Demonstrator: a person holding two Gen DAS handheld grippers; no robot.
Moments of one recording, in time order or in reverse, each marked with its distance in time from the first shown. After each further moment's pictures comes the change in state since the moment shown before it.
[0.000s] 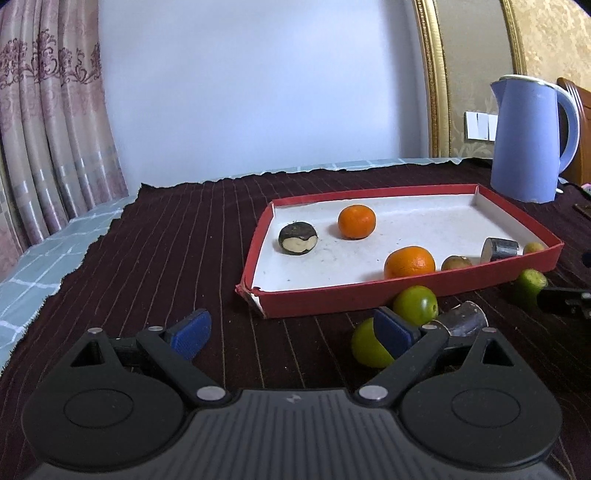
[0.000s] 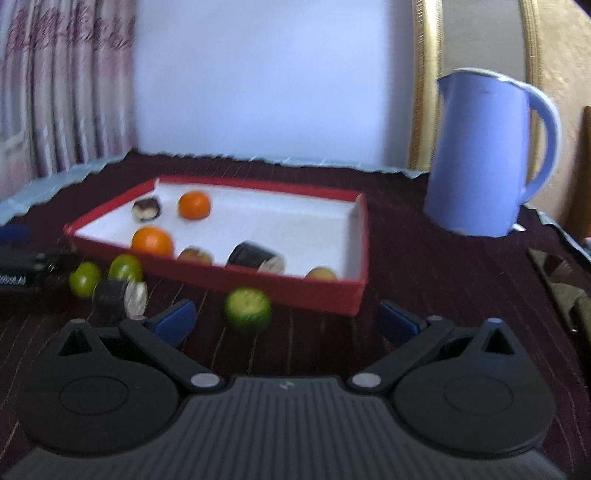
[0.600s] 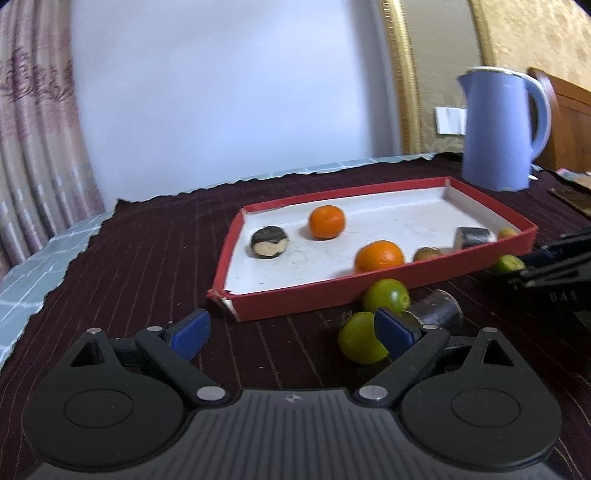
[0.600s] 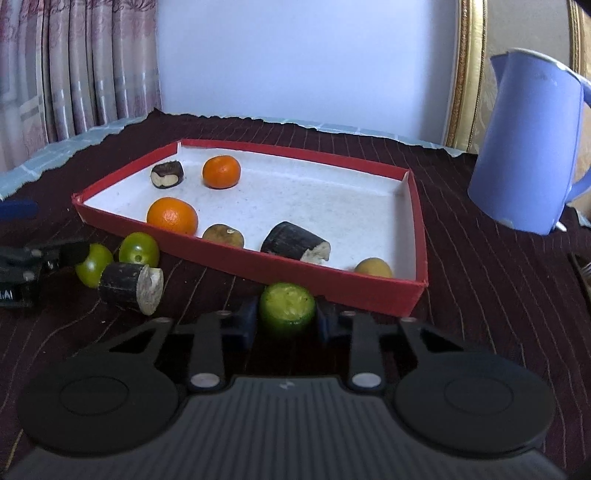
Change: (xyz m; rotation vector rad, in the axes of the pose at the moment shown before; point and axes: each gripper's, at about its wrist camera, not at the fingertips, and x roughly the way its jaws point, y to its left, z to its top) left arm -0.006 -0.011 -0.005 0.078 -0.026 -0.080; right arm 0.028 0.012 0.009 -0.031 0.105 0.085
